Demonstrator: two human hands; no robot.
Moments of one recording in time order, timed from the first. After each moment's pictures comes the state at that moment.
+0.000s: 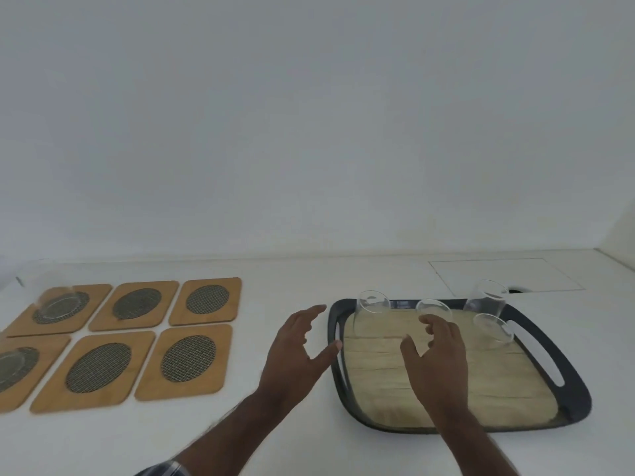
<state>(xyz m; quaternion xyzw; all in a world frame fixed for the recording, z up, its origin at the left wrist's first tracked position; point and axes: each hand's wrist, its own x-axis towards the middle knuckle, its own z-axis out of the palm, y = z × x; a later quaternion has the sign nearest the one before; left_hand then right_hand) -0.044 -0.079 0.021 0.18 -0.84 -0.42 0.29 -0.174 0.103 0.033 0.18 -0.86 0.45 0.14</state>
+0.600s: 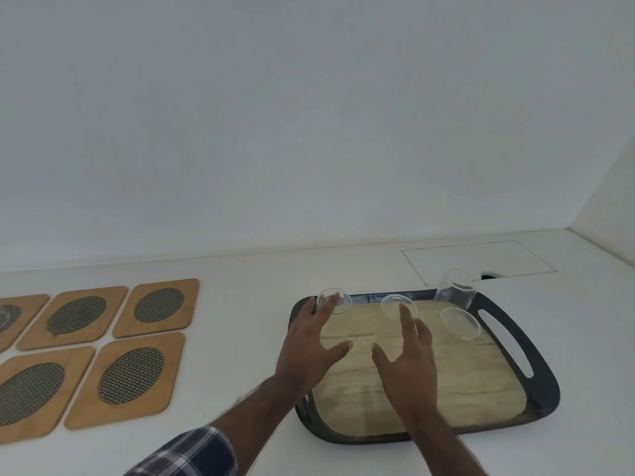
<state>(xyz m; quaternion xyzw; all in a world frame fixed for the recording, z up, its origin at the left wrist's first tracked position) -0.148 -0.046 -0.005 0.16 -0.89 -0.38 0.20 -0.219 0.119 -0.007 0.18 -0.89 0.42 0.07</state>
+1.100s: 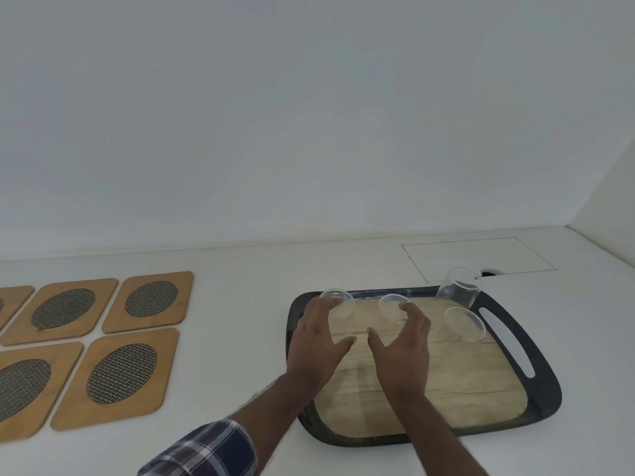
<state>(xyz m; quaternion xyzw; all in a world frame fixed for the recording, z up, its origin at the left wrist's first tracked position) -0.165 -0.040 -0.023 0.18 -0.87 -0.39 0.26 -0.234 0.093 -0.017 0.15 -0.86 0.46 0.15</state>
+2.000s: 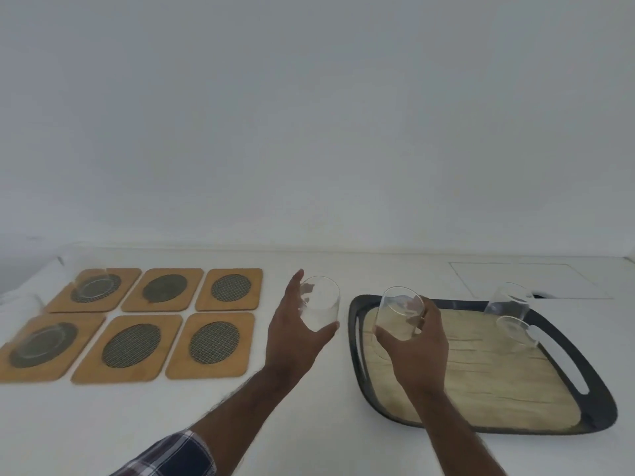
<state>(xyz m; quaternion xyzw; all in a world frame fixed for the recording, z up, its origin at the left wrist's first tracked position) -0.033 -0.102 0.034 0.25 -0.78 -0.43 0.37 -0.144 0.057 0.044 0.18 -0.78 0.59 0.05</state>
